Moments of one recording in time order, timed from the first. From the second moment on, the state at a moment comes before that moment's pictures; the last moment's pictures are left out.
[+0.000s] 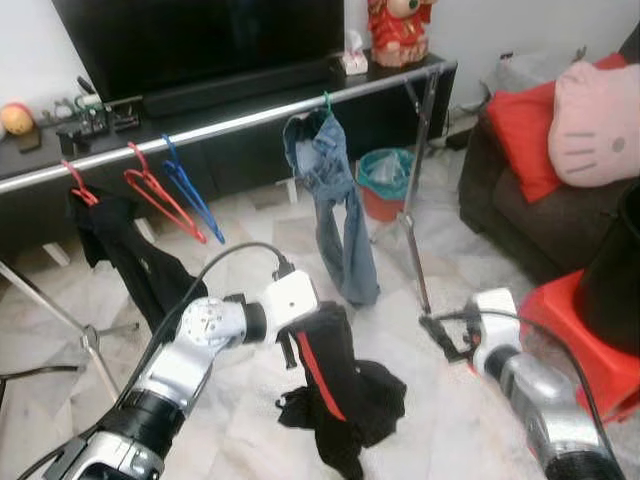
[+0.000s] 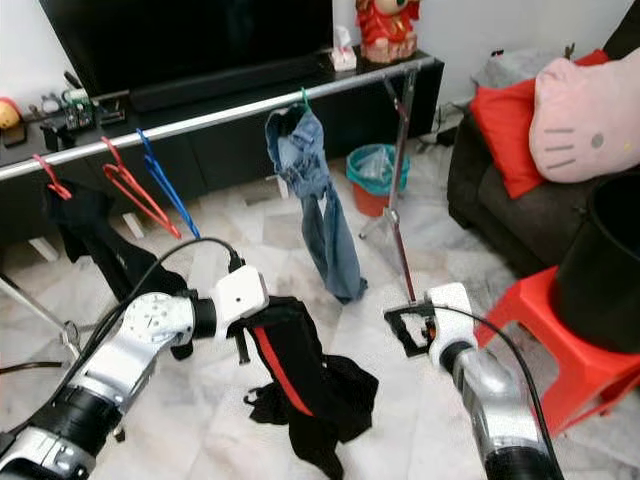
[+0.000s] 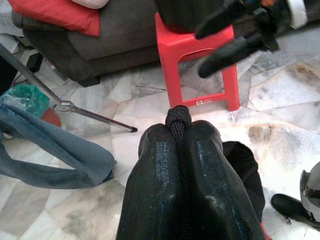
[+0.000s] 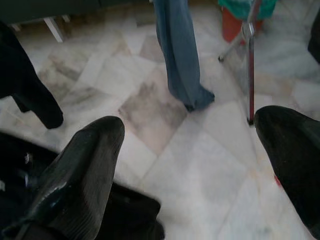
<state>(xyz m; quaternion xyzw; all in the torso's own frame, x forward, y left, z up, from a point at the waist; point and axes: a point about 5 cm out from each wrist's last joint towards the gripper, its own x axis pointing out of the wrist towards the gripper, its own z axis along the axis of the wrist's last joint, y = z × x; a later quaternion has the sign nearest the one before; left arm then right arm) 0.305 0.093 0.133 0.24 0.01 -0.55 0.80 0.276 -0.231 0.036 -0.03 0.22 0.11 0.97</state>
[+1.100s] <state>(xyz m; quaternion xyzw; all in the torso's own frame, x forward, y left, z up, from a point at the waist) 0.314 0.093 0.147 0.23 -0.01 -0.53 0.81 0.218 -0.219 -0.011 -0.05 0.27 0.25 0.93</state>
